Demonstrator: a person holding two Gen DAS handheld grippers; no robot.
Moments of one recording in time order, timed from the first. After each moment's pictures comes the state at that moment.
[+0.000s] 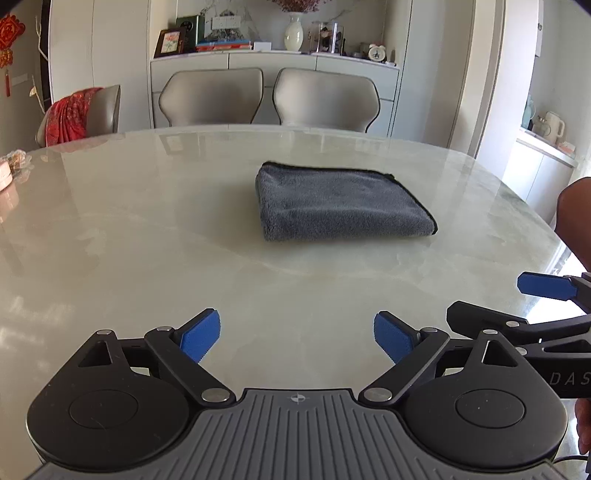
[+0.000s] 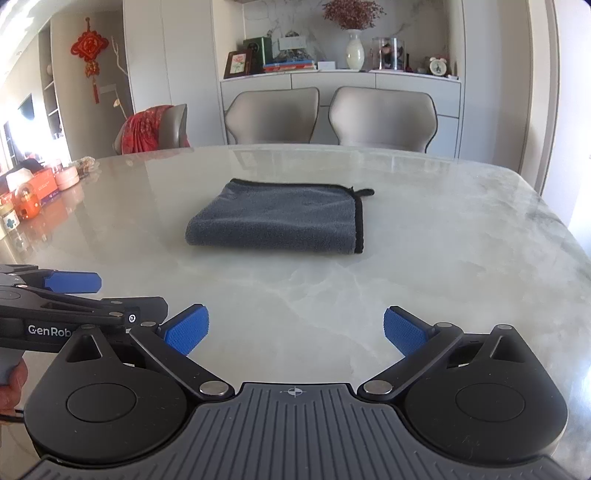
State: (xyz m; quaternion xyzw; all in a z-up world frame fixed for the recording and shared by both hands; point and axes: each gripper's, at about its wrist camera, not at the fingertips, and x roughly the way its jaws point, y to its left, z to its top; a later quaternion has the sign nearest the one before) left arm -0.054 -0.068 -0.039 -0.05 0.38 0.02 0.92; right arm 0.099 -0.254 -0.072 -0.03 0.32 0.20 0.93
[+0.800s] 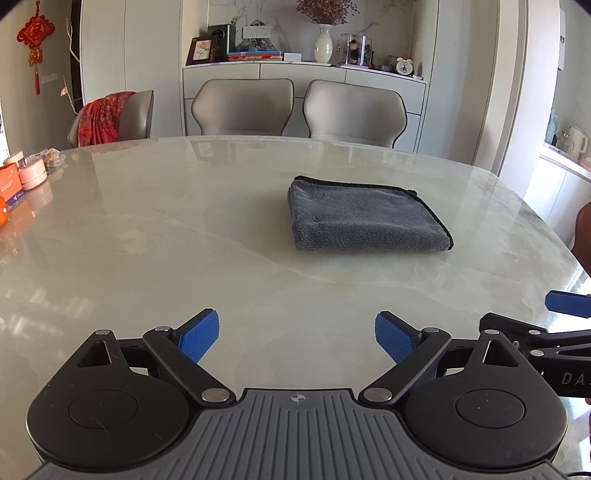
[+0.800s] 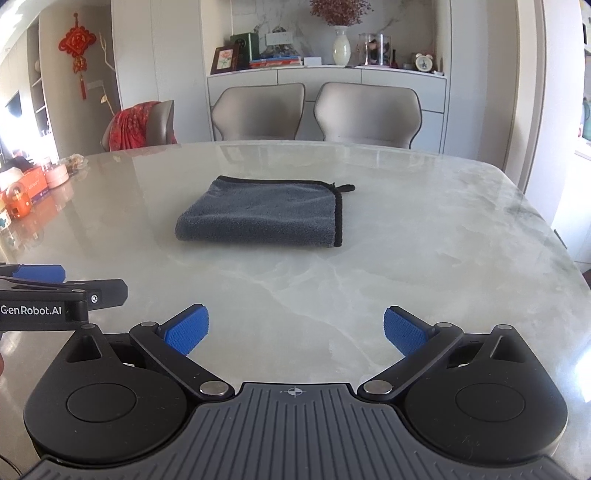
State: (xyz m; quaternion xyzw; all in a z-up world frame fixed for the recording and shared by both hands) left arm -0.077 -0.060 -0.017 -0.05 0.35 0.06 0.93; right arm 0.086 -0.267 -0.058 -0.04 0.32 0.17 0.93
